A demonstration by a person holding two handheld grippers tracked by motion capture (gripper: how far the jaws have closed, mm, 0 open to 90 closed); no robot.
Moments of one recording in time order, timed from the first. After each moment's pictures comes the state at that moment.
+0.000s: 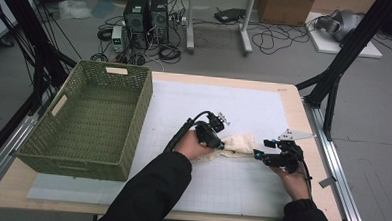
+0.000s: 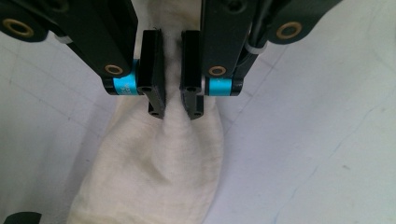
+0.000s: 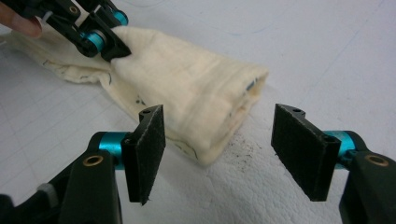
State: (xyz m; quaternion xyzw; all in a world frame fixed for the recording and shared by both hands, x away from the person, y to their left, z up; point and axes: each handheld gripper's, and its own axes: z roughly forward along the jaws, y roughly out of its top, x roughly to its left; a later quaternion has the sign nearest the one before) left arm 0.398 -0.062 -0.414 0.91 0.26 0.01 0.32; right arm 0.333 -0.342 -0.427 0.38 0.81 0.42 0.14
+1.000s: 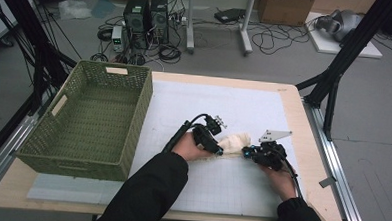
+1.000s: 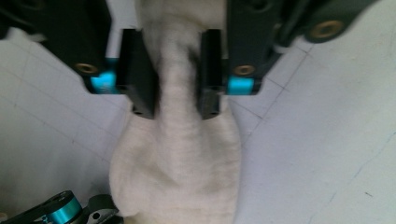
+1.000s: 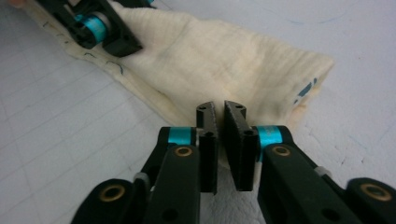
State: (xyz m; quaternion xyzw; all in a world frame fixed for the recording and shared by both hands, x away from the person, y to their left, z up) left arm 0.395 -0.057 -0.422 0.92 0.24 -0.01 0.32; right arm 0.345 -0.303 -0.443 0.33 0.85 0.39 0.12
